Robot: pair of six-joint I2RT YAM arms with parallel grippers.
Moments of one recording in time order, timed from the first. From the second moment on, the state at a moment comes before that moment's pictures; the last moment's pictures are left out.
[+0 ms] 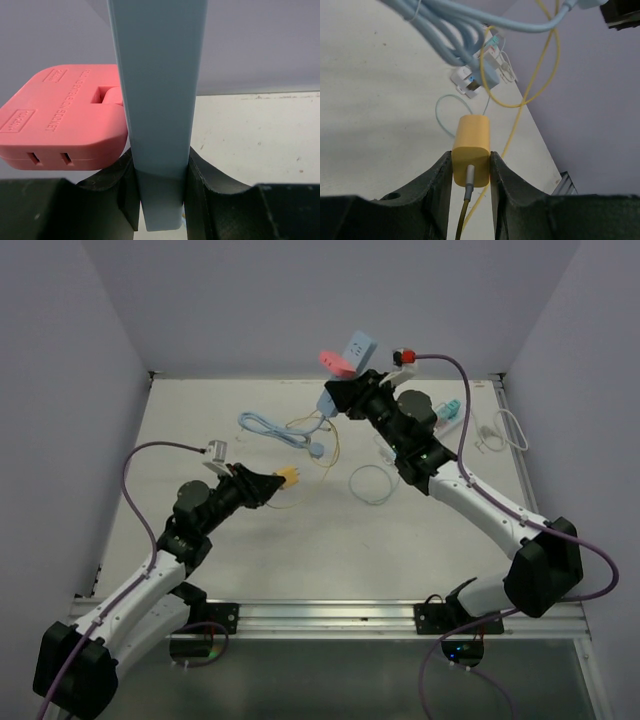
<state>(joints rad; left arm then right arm) -0.41 0.80 0.36 0.35 0.26 -0.77 0.59 1.42 1.18 0.36 0.04 0.66</state>
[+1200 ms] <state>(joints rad) -0.30 1.03 0.29 0.27 0.12 -0.77 0.61 1.41 0.97 0.27 0.09 0.61</state>
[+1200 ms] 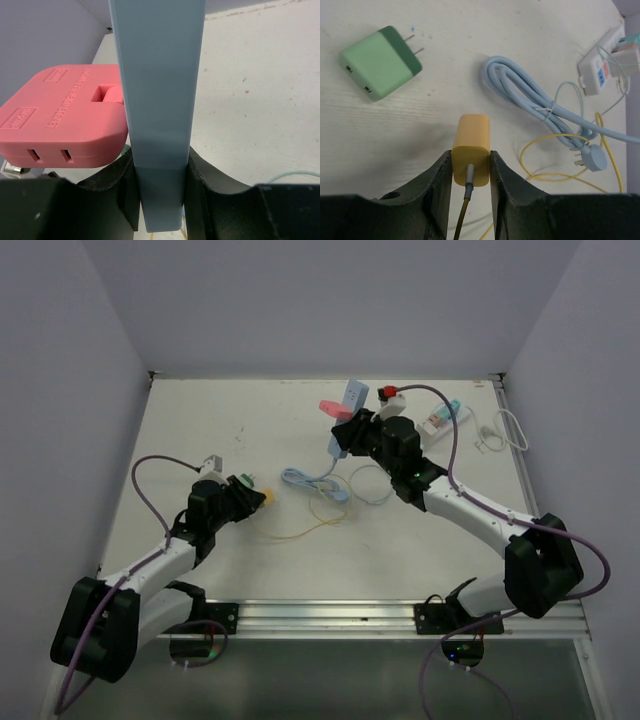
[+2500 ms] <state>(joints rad) -0.53 0.89 0.70 -0.02 0.15 -0.33 0.64 1.47 1.09 -0.21 -0.17 0.30</state>
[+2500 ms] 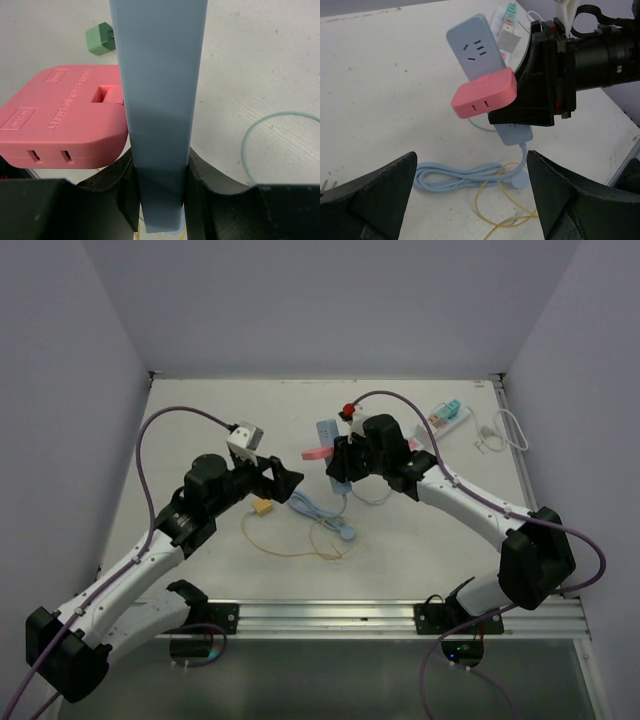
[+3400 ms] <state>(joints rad) -1.02 1.14 0.90 -0.13 -0.36 0.27 0.64 1.46 1.16 -0.42 -0.29 0.18</state>
